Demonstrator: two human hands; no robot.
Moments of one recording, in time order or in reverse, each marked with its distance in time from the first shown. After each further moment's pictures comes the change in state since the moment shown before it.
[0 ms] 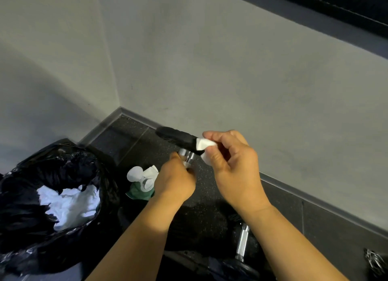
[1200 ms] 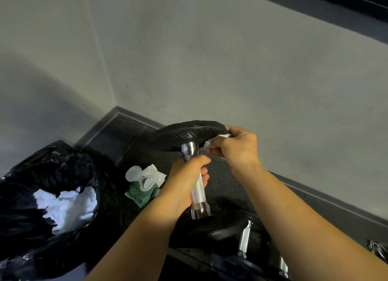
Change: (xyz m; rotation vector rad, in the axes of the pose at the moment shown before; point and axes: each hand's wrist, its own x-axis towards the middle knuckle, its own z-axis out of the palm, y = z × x) left_hand 0.000 0.022 0.017 -0.980 -0.286 -0.427; right_hand 0.049 0.039 0.002 0.402 0.104 0.614
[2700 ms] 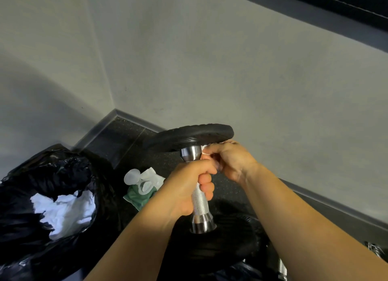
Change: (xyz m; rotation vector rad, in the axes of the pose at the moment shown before) left_hand -0.019 0.012 -0.005 -0.044 -0.311 -0.093; right_hand 0.003 0.000 -0.001 0.180 -0.252 0.311
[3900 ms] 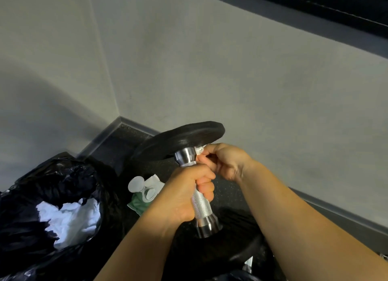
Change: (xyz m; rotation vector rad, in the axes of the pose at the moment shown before) left_hand -0.005 0.009 -0.005 -0.118 -0.044 0.108; right_hand 0.021 -0.009 0.019 0.072 -0.052 0.213
